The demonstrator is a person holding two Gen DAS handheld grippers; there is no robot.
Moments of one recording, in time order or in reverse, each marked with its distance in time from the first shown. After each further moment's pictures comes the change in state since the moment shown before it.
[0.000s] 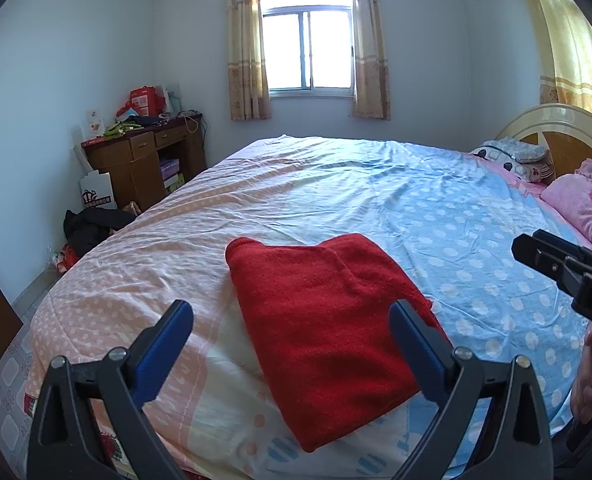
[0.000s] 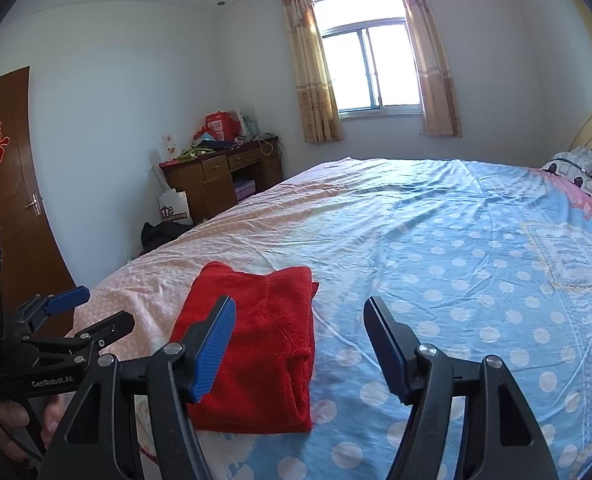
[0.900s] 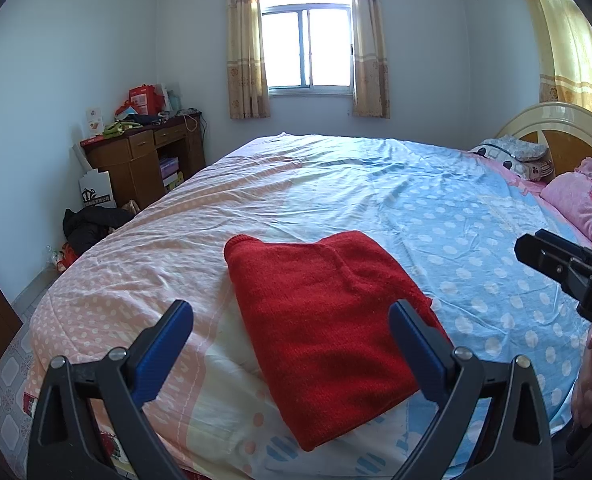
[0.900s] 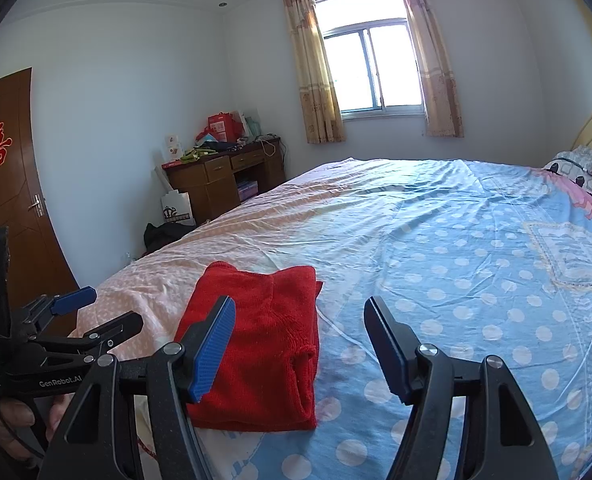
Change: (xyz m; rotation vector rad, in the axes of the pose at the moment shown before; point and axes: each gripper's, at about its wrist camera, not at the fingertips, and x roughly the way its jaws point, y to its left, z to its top) left arm 0.000 -0.001 0.000 0.002 0.002 0.000; right arm -0.003 0.004 -0.003 -0.003 -0.004 0.009
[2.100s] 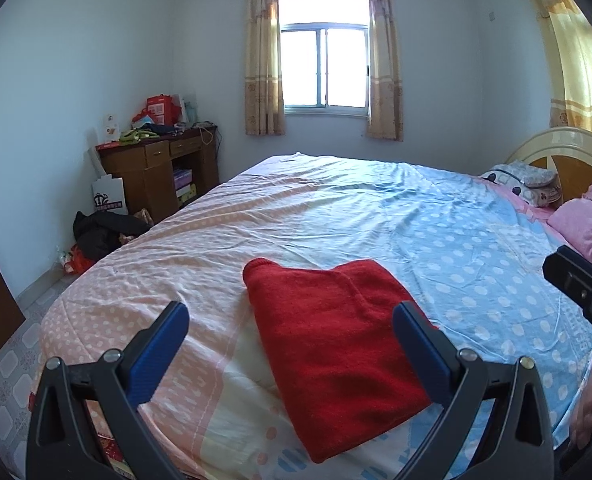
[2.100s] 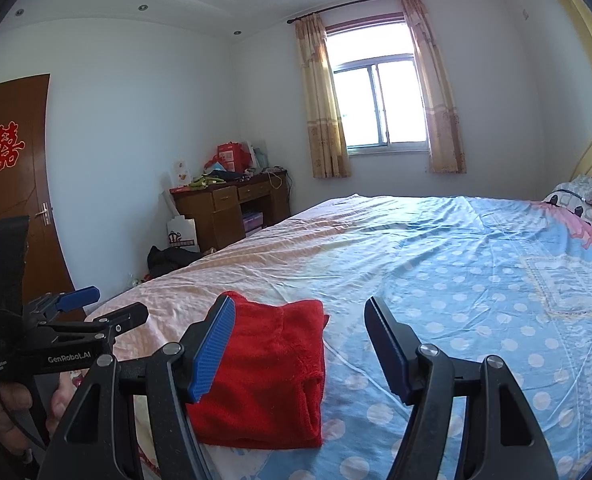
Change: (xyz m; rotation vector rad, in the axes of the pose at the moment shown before) left arm -0.013 0.014 0.011 -0.057 -0.064 0.035; right arm -0.031 0.018 0.004 -0.044 -0.130 0.007
